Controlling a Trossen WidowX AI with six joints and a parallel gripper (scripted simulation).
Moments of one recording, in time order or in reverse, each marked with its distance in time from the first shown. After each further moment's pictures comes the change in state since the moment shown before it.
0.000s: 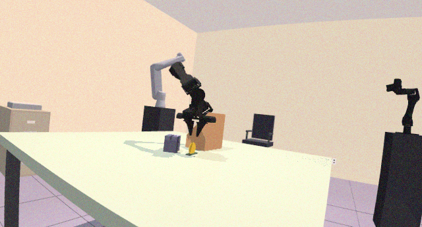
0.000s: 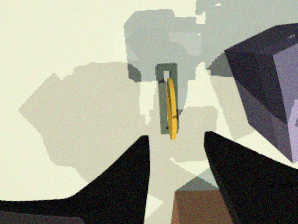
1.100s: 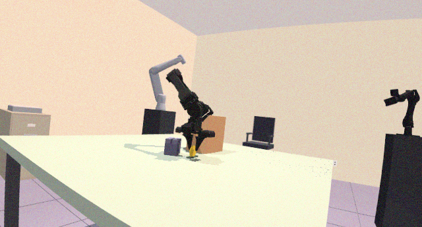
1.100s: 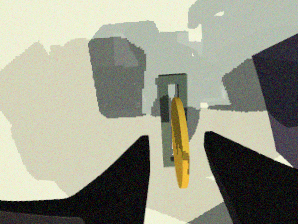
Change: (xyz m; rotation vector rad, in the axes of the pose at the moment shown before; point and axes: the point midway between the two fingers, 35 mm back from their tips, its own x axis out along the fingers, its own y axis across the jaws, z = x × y) arm 0.053 -0.002 0.001 0.003 -0.004 -0.001
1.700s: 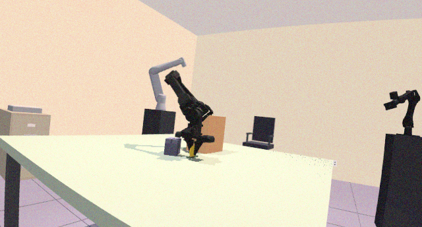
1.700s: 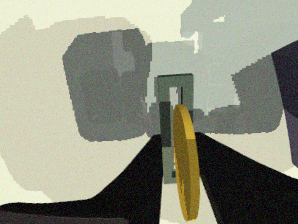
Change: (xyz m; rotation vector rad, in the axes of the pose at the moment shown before) arm 0.023 -0.001 -0.004 -0.003 0.005 -0.005
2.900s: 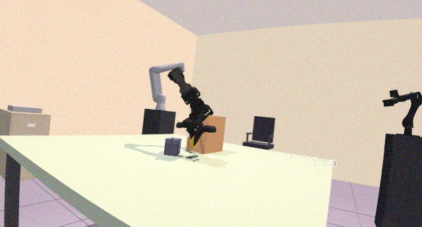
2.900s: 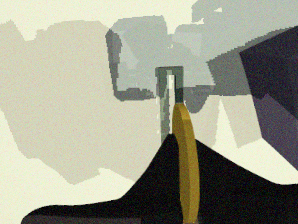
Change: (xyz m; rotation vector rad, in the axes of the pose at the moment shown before) arm -0.046 0.003 0.002 -0.019 0.002 -0.001
